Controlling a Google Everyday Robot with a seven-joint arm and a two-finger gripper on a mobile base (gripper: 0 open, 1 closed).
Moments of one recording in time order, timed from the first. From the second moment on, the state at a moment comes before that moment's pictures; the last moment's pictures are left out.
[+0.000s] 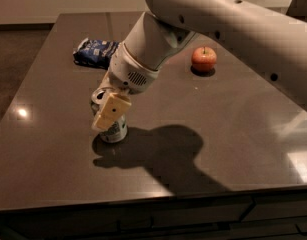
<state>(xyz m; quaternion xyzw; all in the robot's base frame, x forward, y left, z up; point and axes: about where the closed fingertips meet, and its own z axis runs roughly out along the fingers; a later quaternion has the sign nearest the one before) 0.464 0.102 0.900 -0.71 0.62 0.26 0.20</state>
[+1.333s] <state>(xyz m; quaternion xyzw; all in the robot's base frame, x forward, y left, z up) 0.521 0.018 0.927 -0.70 0.70 0.04 0.09</state>
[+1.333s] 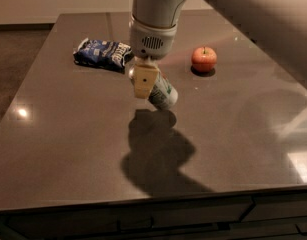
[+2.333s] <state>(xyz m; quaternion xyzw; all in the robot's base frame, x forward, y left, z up) 0.563 -0.022 0.887 -0.69 0.72 -0.05 0.01</state>
